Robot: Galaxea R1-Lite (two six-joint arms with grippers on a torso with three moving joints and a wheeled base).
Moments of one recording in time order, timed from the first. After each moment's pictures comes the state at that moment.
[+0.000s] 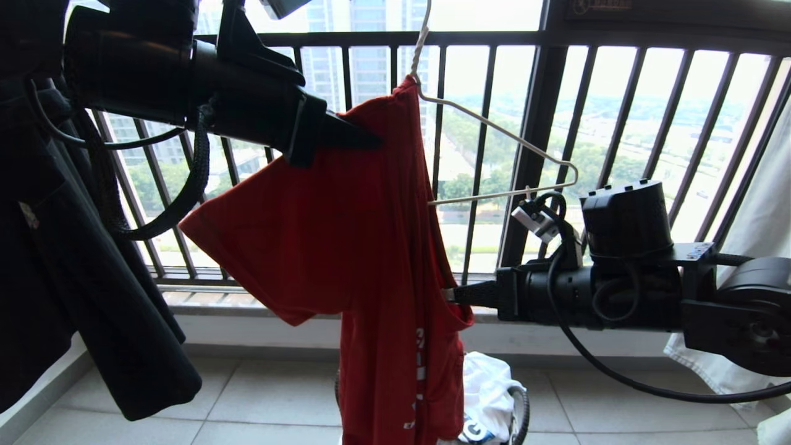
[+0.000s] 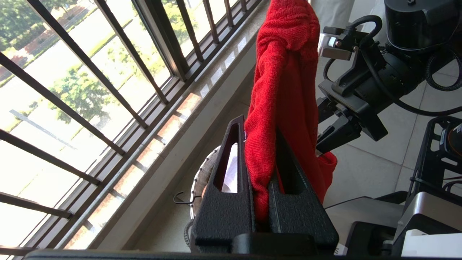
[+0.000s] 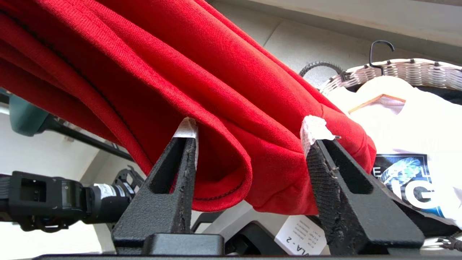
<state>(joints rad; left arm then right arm) -0.48 1.73 -1.94 0.55 -0.56 0.32 0.52 1.68 -0.95 -0.29 0.40 0.47</state>
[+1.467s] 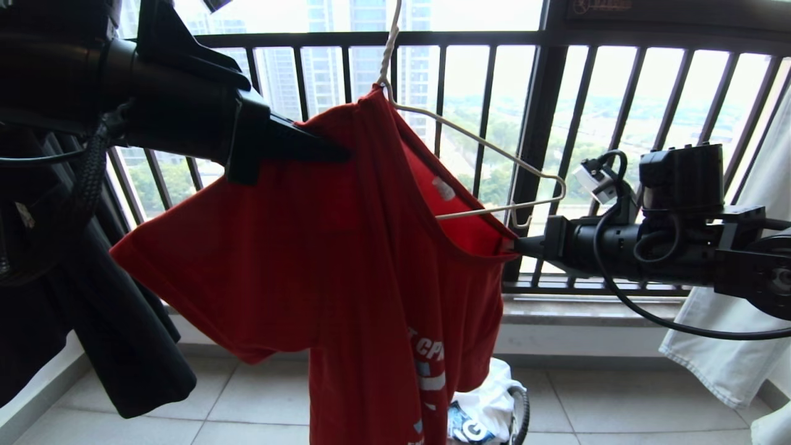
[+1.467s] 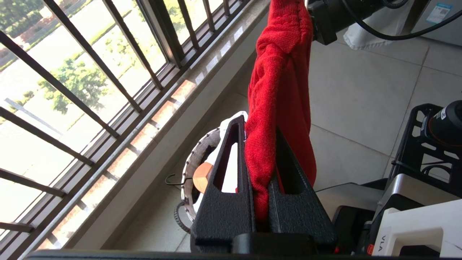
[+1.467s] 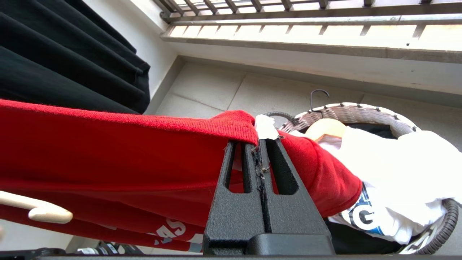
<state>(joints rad) -0.45 1.57 -1.77 0.55 -0.56 0.31 0.29 1.67 -1.03 -0.27 0.42 0.48</state>
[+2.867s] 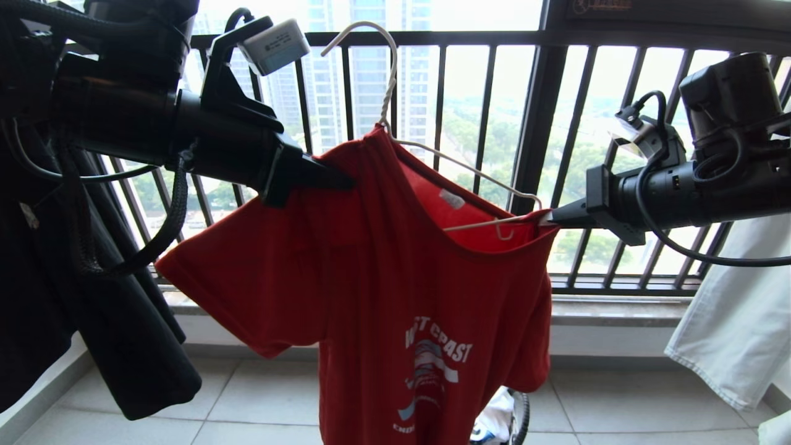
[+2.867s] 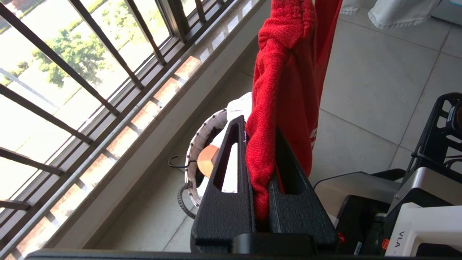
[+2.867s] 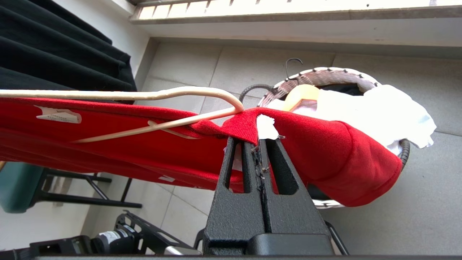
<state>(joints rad) -0.42 1.67 -1.76 0.55 -0.55 0.34 0.22 1.65 -1.46 0.36 0.42 0.46</state>
